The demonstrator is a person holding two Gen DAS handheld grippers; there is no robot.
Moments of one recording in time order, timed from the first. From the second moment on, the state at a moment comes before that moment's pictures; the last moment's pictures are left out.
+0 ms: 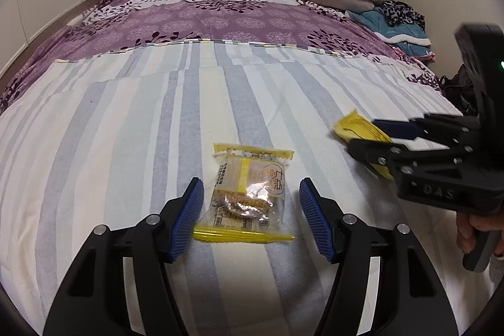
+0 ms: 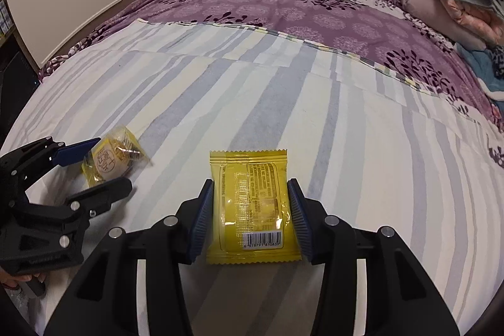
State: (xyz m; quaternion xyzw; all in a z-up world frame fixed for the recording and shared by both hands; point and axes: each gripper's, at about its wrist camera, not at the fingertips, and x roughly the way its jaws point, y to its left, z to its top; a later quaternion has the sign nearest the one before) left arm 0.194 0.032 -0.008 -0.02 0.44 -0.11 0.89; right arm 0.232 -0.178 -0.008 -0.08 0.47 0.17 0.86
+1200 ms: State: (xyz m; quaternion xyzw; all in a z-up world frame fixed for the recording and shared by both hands) left arm 0.188 0.042 -0.006 -0.03 0.44 -0.12 0.89; right arm 0.065 -0.256 0.067 0.02 0.42 0.07 0.91
